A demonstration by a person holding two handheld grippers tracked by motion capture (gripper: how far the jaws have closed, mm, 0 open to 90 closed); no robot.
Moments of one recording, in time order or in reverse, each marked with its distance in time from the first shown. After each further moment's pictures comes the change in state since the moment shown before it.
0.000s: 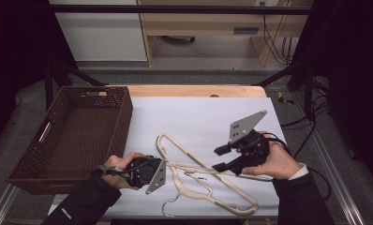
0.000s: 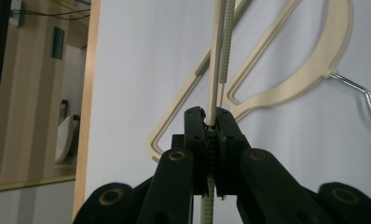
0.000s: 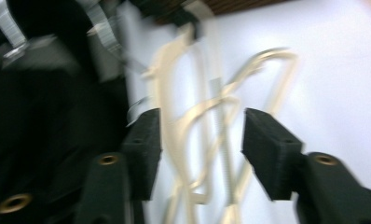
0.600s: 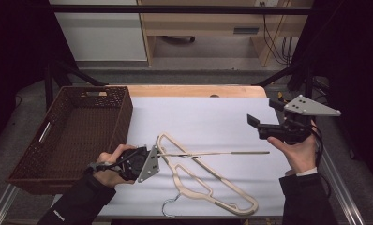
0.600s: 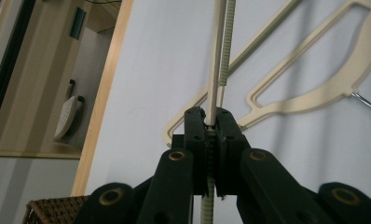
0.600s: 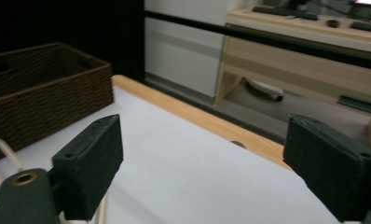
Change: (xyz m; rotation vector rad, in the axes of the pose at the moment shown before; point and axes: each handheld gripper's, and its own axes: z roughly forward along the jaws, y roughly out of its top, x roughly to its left) left arm 0.020 -0.008 -0.024 -0.013 0.041 -0.169; right arm -0.036 -0.050 -0.065 -0.488 -0.694 0.278
